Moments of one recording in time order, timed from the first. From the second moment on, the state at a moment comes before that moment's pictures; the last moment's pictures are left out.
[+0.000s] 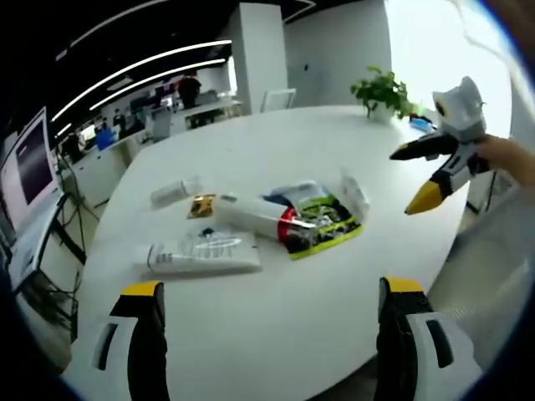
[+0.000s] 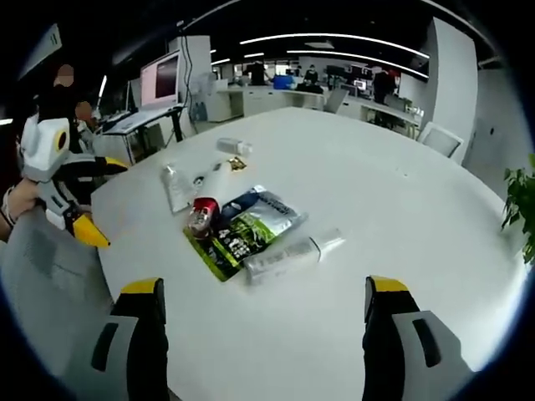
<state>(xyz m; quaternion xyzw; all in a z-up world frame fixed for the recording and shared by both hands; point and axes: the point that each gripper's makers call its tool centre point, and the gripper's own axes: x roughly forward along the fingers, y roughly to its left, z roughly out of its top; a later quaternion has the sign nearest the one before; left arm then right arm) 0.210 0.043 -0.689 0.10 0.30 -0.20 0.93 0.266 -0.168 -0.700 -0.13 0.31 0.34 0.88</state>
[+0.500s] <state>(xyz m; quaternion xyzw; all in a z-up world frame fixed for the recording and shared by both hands) 0.209 0.046 -0.691 0.10 0.30 -0.20 0.93 0.287 -0.164 -0.715 -0.11 0.34 0.35 0.87</state>
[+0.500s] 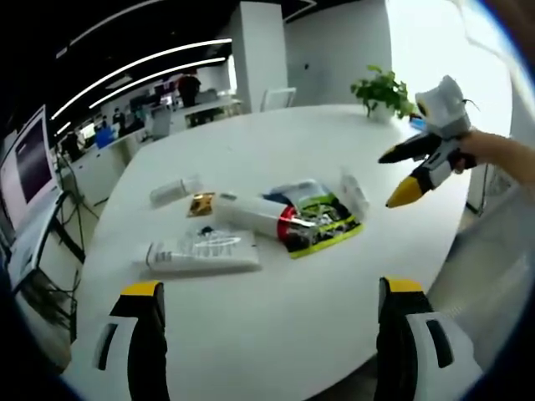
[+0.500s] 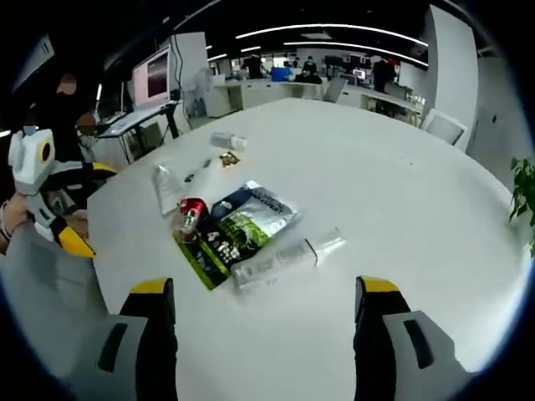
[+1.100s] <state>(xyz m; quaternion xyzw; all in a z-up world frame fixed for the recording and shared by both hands) 0.209 0.047 -0.691 0.10 0.30 -0.20 0.93 0.308 -0.141 -0.715 -0.12 0.35 0.36 0.85</state>
